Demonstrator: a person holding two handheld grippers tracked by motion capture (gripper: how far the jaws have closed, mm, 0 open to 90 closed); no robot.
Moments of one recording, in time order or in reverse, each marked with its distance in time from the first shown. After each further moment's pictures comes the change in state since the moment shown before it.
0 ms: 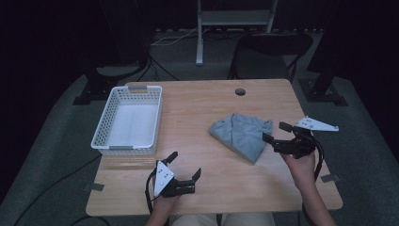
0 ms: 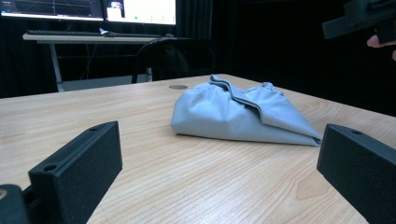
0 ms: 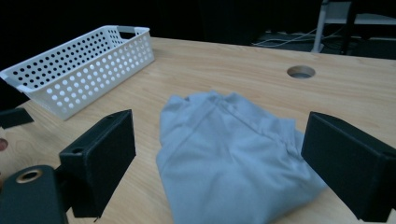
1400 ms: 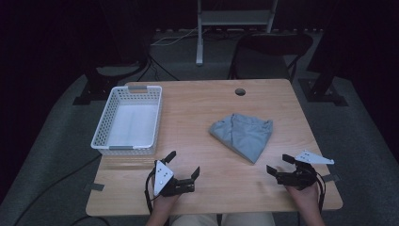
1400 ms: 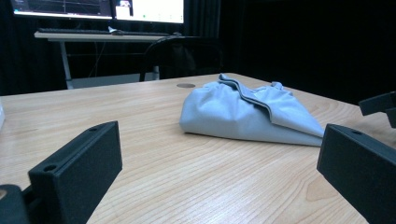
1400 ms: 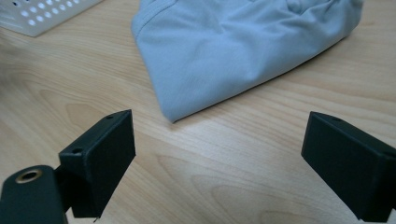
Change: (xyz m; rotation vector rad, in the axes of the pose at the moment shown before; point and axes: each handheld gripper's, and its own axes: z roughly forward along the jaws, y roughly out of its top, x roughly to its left) left arm 0.002 0.000 0.000 0.005 0.031 -0.007; right arm -0.010 -0.107 -0.013 0.137 -0.025 0.020
